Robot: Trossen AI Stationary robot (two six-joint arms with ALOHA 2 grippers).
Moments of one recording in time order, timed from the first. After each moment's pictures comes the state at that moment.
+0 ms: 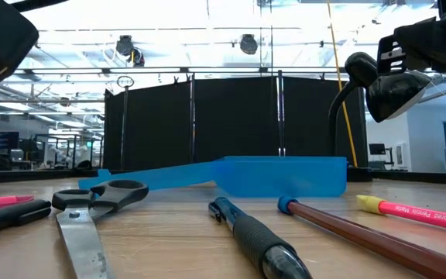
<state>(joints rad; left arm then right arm) -0.77 2.10 1.40 -0.73 0.08 -1.82 0.42 0.66 0.02 0.66 0.09 -0.18</state>
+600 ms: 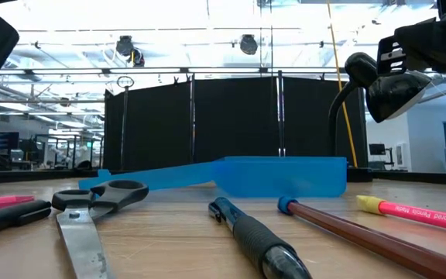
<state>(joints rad) -0.77 2.12 1.40 -0.75 0.01 -1.97 0.42 0.66 0.02 0.66 0.08 -0.17</state>
